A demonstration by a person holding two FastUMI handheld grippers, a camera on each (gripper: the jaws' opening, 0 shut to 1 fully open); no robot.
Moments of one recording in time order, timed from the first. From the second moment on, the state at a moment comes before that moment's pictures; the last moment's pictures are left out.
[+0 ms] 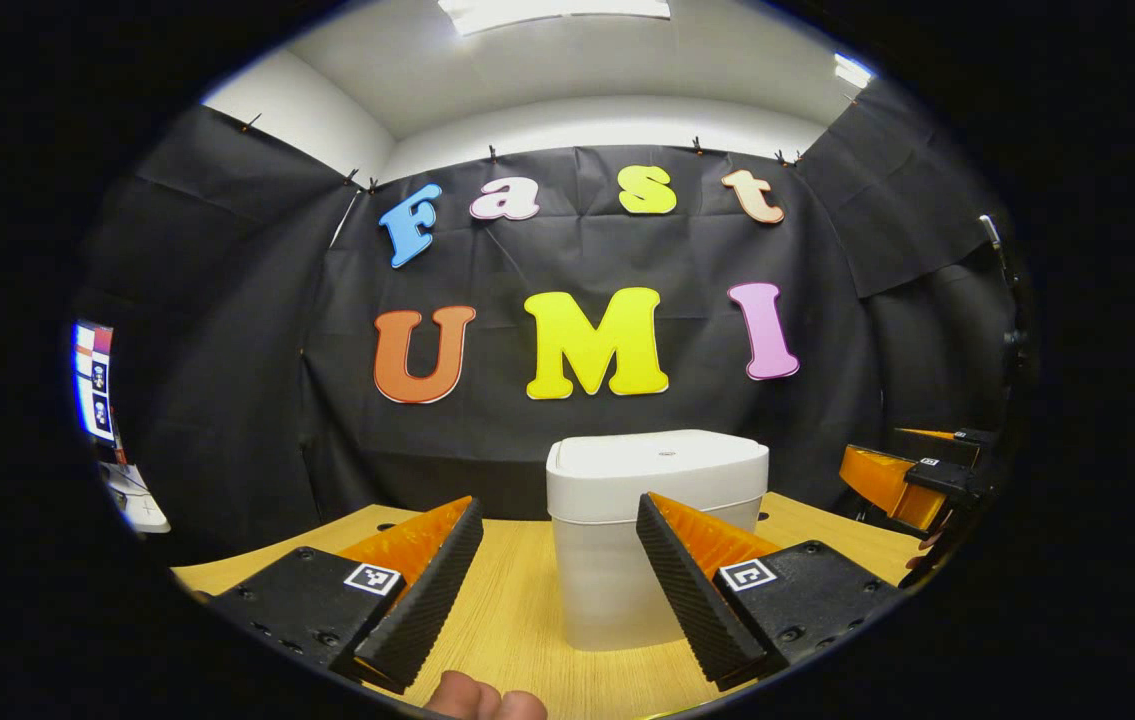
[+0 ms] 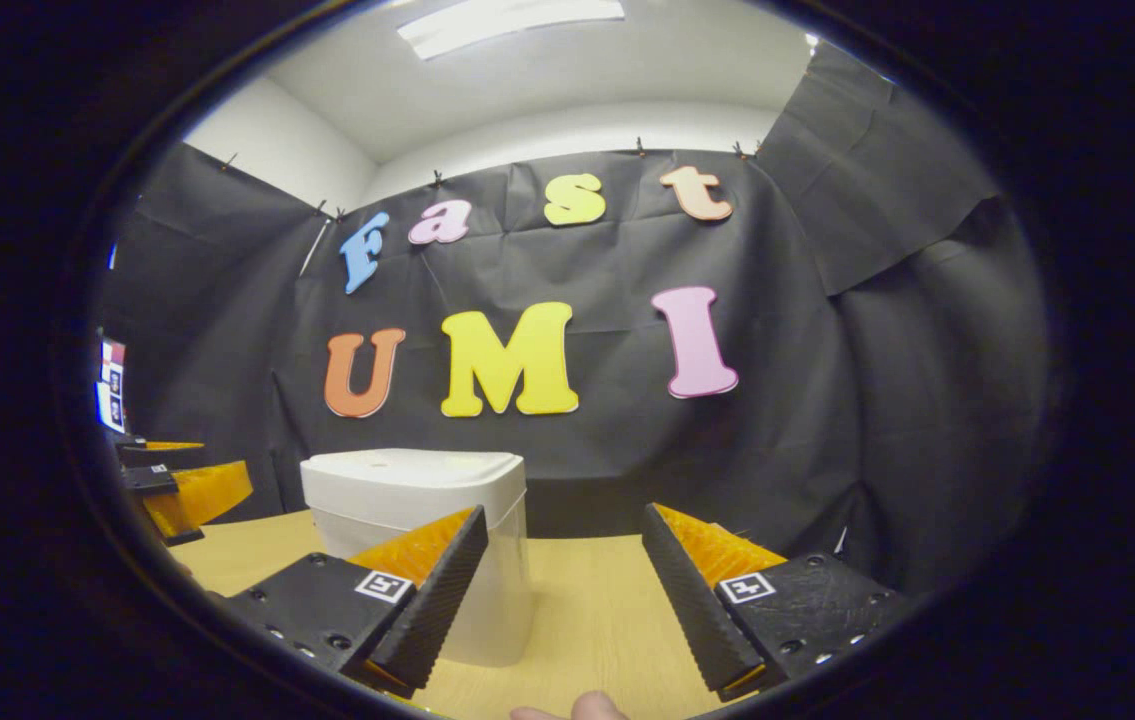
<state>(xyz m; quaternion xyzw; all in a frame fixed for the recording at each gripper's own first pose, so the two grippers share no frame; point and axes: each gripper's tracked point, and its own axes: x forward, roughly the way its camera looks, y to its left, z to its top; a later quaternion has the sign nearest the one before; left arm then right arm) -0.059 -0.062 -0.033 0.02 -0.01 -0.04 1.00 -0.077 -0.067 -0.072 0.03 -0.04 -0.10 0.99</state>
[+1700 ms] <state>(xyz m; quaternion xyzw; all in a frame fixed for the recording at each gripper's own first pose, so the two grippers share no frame) -0.053 -0.043 -0.030 0.01 -0.01 -0.03 1.00 -0.085 -0.054 -0.044 0.00 -0.08 -0.09 0.99</state>
